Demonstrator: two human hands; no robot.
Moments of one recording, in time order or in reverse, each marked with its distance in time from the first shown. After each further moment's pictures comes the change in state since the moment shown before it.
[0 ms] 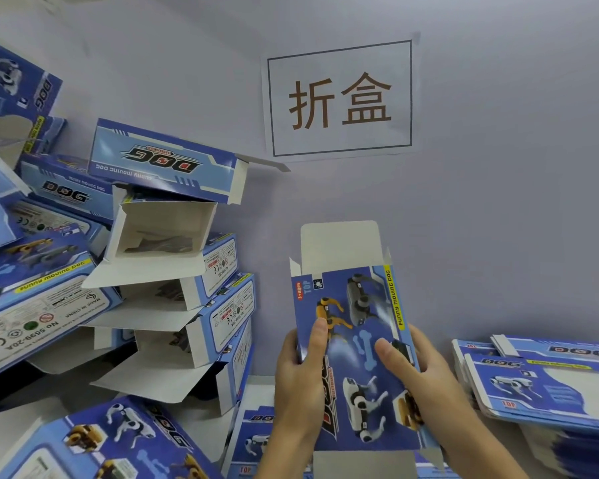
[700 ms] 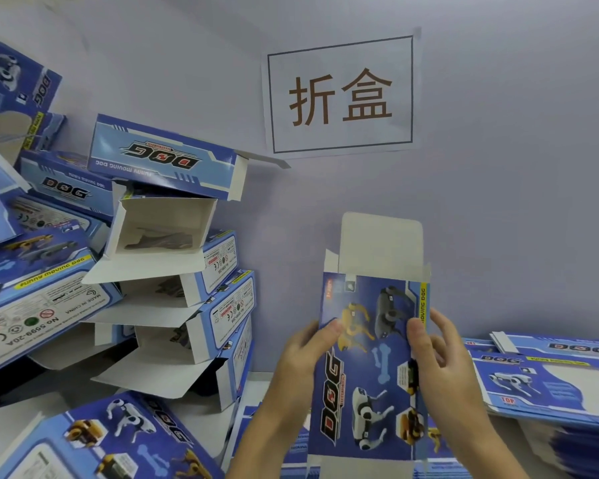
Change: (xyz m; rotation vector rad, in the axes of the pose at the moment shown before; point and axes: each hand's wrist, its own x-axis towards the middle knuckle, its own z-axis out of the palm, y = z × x) left_hand -0.003 0.025 -0.010 0.107 -0.318 -0.110; right_hand 0.004 0.004 -0.009 -0.101 0.256 -0.086
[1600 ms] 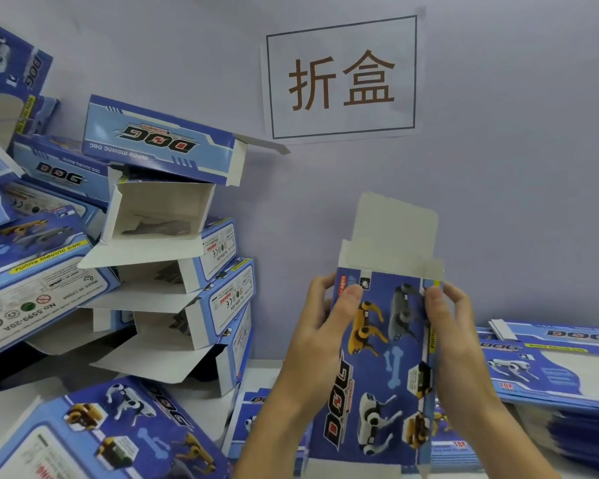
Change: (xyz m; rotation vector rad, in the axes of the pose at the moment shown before) left_hand -0.004 0.015 0.022 0.106 -0.037 0.166; right_hand -0.007 -0.027 0.002 0.177 -0.037 -0.036
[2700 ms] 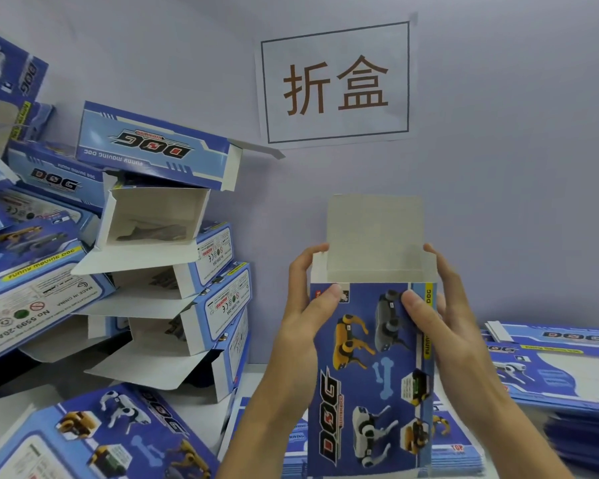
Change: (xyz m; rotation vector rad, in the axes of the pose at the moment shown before) left_hand 0.002 0.016 -0.001 -0.077 0.071 0.165; right_hand 0.001 -0.014 -0.003 -0.047 -0.164 -0.230
